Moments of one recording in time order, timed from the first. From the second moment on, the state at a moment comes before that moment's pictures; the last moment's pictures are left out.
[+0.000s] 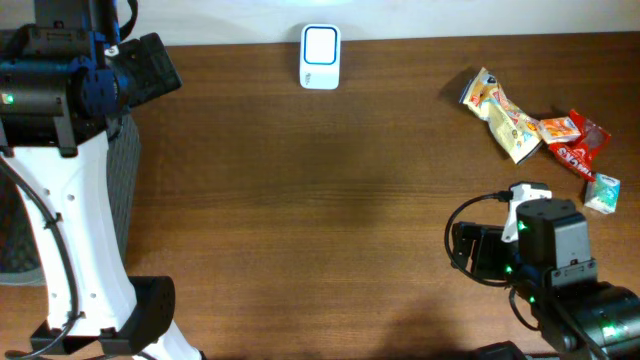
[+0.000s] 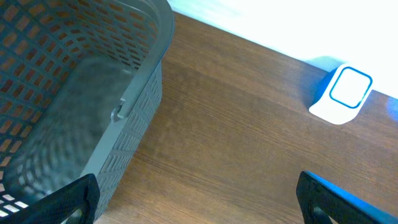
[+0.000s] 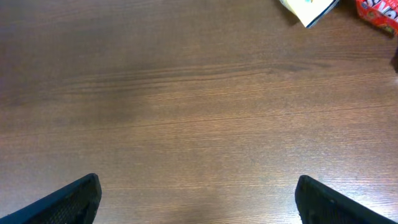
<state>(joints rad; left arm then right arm) -0.06 1.87 2.66 -1.69 -0.26 -0.40 0.21 0.81 1.07 -1.18 0.09 0.31</state>
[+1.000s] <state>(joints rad) -0.06 1.87 2.66 -1.69 -0.26 -0.40 0.07 0.04 0.02 0.05 0.02 0.13</state>
